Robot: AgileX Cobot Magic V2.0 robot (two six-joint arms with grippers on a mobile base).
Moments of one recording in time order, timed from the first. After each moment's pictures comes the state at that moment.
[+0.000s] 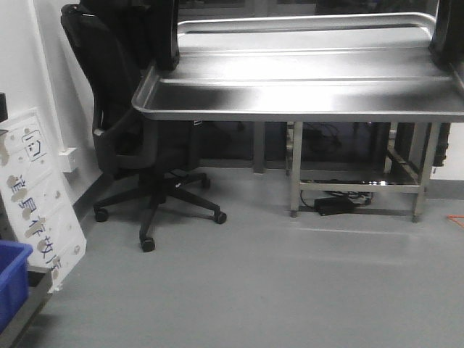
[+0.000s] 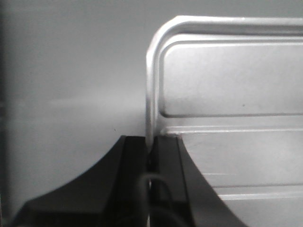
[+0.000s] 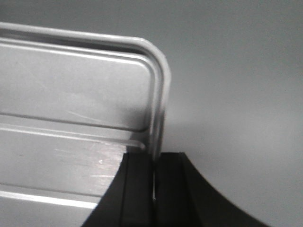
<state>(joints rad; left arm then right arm) -0.83 1.64 -1.54 0.23 1.10 -0.68 0.49 1.31 -1.19 -0.25 1.06 0.62</state>
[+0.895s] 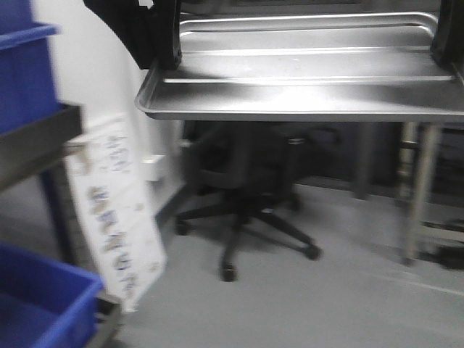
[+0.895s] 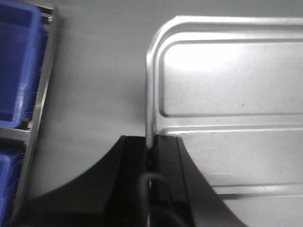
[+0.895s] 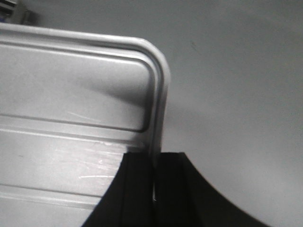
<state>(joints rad) -0.83 1.64 -1.54 0.23 1.09 -0.68 0.49 1.31 -1.19 -0.26 1.06 0.62</state>
